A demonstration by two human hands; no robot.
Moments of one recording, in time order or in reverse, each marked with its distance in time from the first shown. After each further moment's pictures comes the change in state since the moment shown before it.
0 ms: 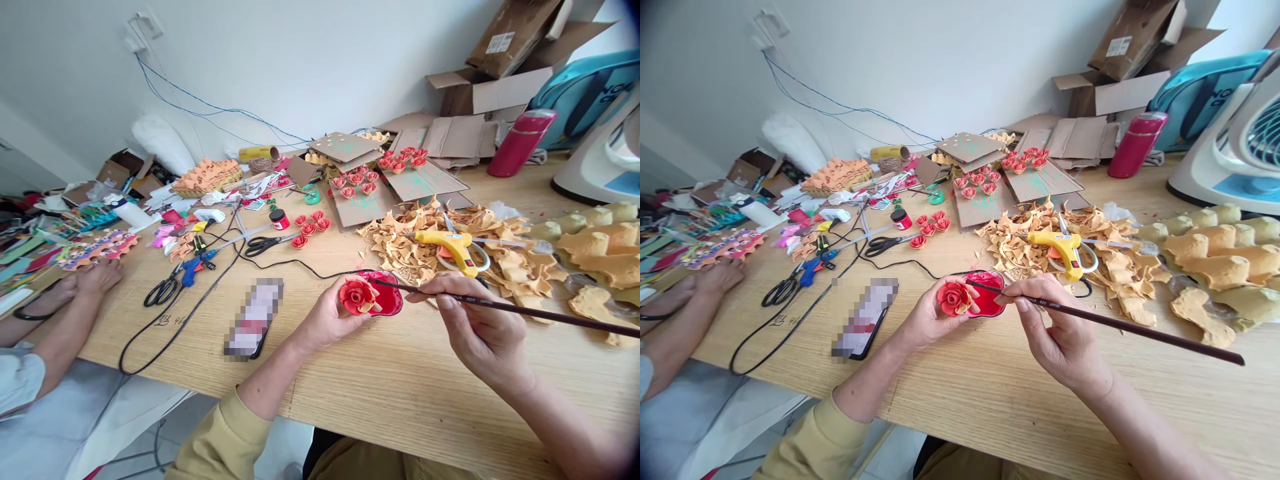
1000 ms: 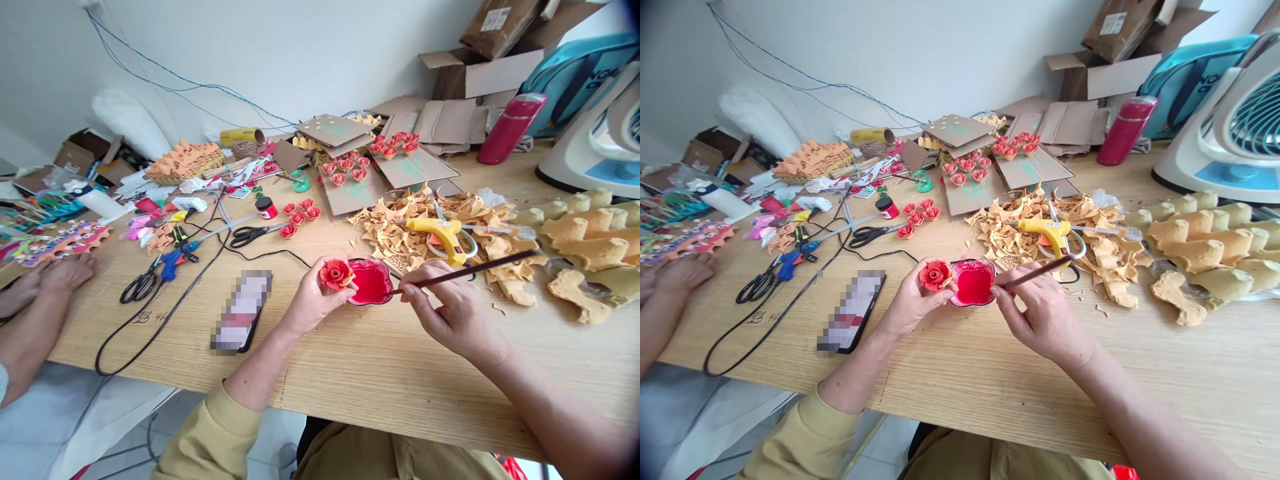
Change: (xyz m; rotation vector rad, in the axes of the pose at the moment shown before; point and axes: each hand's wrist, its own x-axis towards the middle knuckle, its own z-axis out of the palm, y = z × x) left_hand 0.006 -0.004 -0.007 -0.141 0.165 -0.133; right_hand 0.007 0.009 0.001 -0.249 -0.194 -0.108
